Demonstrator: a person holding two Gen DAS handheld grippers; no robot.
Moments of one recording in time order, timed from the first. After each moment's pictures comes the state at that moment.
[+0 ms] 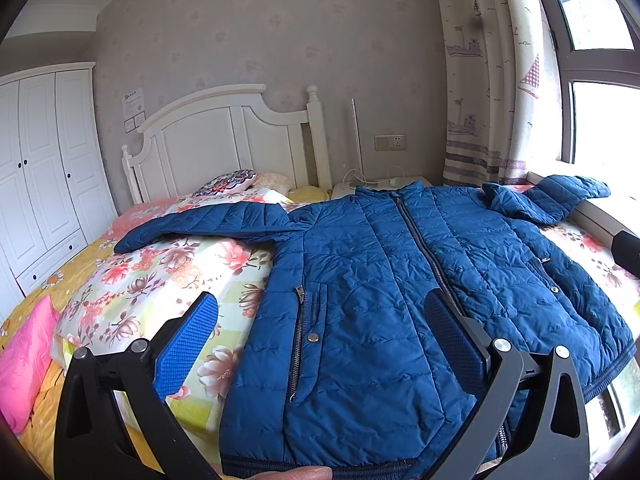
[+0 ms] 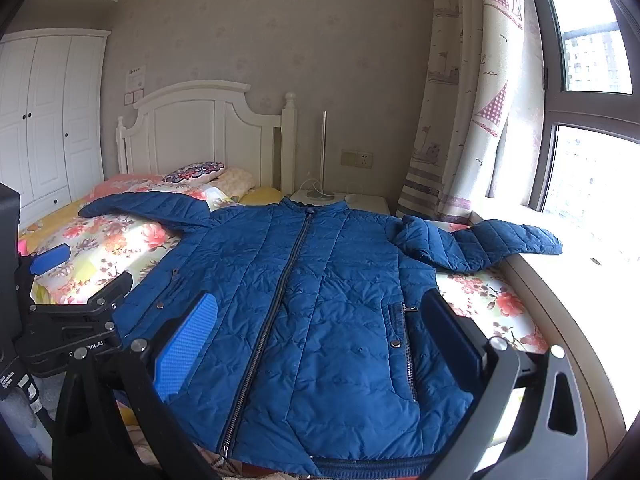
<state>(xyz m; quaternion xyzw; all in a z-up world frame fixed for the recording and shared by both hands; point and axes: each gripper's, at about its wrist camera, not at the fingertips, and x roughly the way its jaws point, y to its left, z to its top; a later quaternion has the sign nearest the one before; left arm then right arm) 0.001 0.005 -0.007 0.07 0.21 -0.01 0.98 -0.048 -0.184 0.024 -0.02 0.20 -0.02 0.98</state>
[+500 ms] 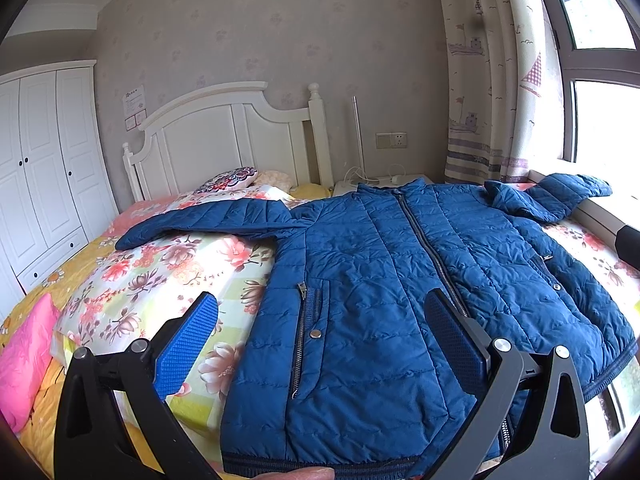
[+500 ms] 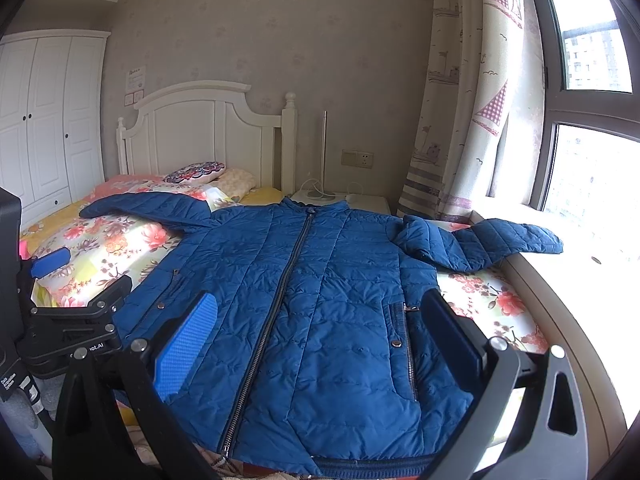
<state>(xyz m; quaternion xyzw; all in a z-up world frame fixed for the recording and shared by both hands) 0.001 0.007 -0.009 0.07 0.21 -0.01 0.97 -0.048 -0.184 0.024 -0.02 0.20 -0.02 0.98</state>
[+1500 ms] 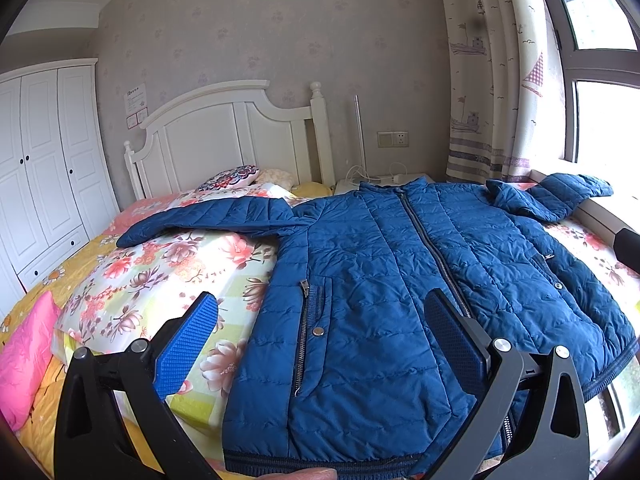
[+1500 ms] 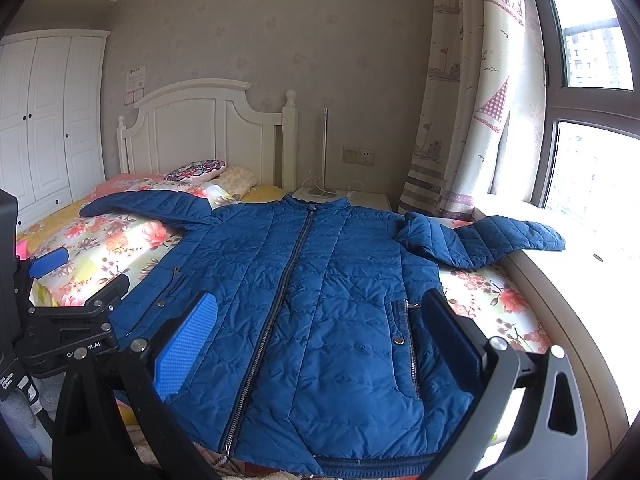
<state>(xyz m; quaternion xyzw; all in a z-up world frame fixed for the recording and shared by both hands) 0.002 0.012 -0.013 0.07 0.21 -0.01 0.97 -0.049 -0.181 0.021 -0.02 0.21 -0.02 0.98</state>
